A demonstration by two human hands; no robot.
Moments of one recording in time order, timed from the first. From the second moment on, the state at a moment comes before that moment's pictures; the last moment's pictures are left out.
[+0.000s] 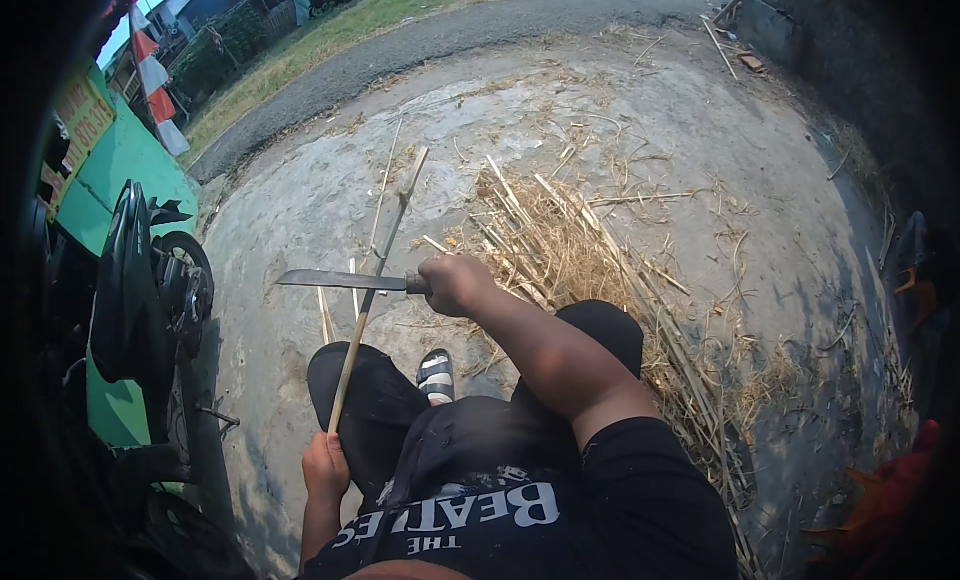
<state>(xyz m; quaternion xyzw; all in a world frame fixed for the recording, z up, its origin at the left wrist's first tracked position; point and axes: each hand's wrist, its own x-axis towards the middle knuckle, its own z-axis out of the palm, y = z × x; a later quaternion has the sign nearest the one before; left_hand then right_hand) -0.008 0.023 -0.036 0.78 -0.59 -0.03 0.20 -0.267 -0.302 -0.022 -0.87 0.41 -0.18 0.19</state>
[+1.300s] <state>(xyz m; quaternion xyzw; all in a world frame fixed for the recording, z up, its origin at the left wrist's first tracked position) -0.003 0.009 -0.013 0.81 -0.55 -0.09 0.17 -0.265 -0.347 -0.053 -0.87 0.40 -0.23 0.16</state>
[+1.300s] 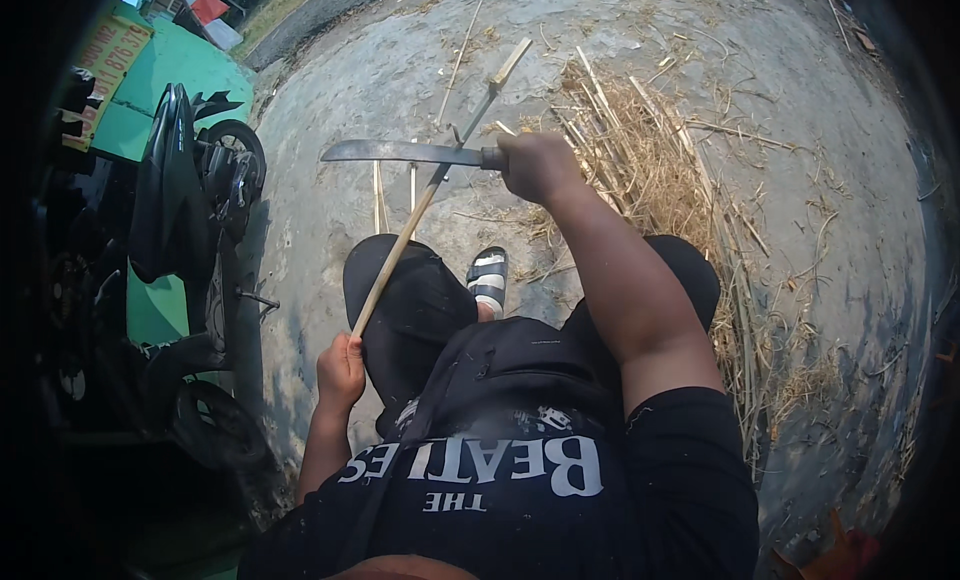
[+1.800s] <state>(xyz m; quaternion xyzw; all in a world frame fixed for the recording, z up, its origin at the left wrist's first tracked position) -0.024 0.022 -0.005 0.81 -0.54 -0.08 0.24 -0.276 -0.311 -0.043 -0.93 0.26 -0.26 0.07</state>
